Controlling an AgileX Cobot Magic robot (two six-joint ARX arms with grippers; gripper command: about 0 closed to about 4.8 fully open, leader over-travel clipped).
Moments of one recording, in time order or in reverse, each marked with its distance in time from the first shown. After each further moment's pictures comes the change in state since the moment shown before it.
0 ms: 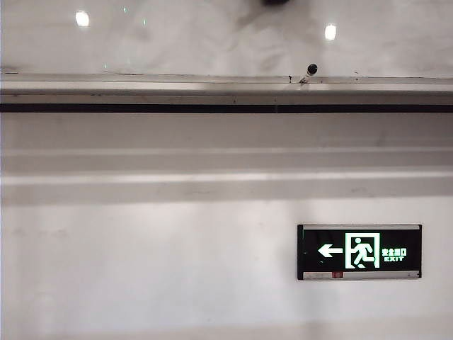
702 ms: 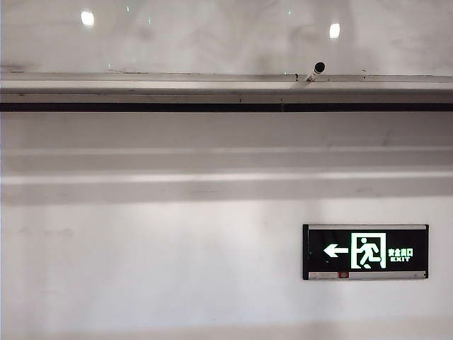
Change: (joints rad) left arm 0.000 0.000 0.000 -0.023 0.000 0.000; right arm -0.154 -0.099 -0.013 0.375 0.275 0.040
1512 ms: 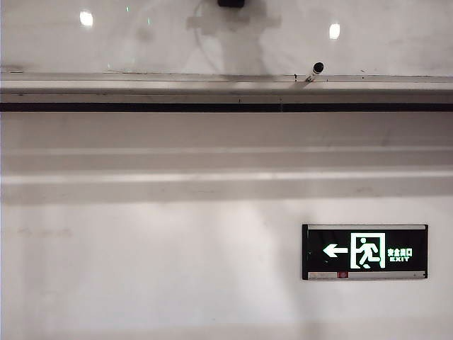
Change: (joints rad) left arm 0.000 0.000 0.000 0.000 0.000 0.000; right arm 0.330 0.023 -0.455 0.423 0.077 0.095
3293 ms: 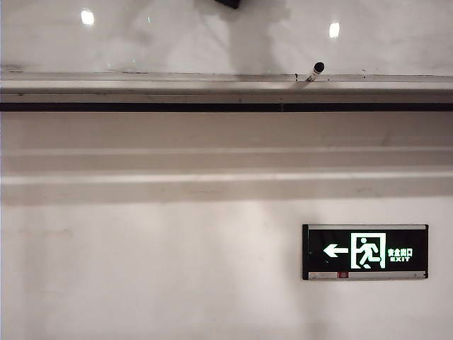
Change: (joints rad) left arm 0.000 0.000 0.000 -0.038 -0.007 0.018; right arm 0.049 -0.198 -0.141 0.010 0.042 0.148
